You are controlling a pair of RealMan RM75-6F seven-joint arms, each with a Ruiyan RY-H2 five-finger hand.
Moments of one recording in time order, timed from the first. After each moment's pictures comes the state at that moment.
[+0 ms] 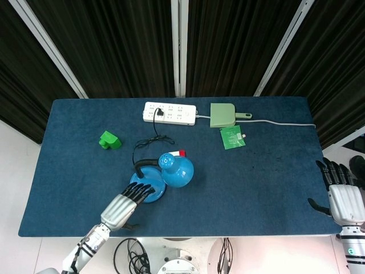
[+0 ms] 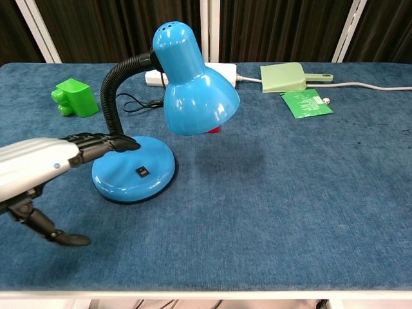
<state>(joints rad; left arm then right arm) -0.37 -1.50 0.02 -1.70 1.62 1.06 0.24 0.09 -1.08 0.05 -1.67 -1.44 1.46 -0.06</state>
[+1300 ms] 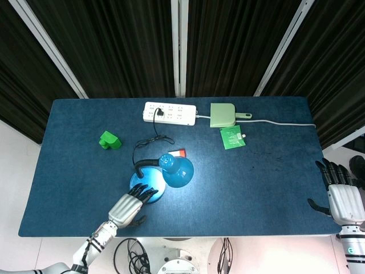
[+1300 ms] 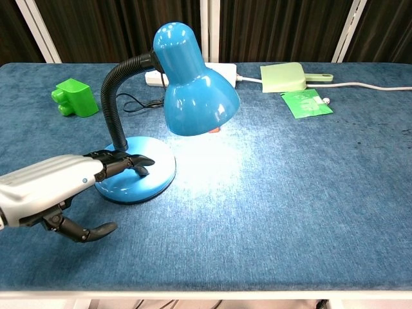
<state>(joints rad) -0.43 -1.60 0.05 -1.59 1.54 1.06 0.21 0.08 -1.07 0.06 -1.68 -1.44 1.43 -0.05</state>
